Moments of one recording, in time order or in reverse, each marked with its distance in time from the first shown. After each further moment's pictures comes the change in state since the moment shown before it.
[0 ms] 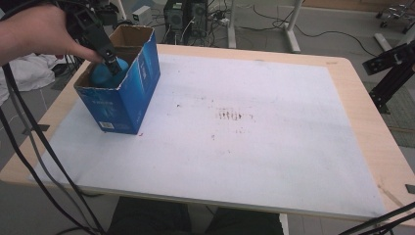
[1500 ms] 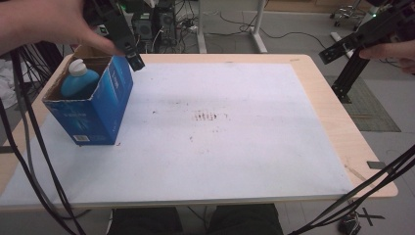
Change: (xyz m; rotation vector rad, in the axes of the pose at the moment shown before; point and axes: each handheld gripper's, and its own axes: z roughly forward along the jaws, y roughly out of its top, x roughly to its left) left arm -0.105 0.068 -0.048 -0.105 -0.036 0.364; right arm 0.017 -0.002 -0.012 -0.022 -0.028 -0.009
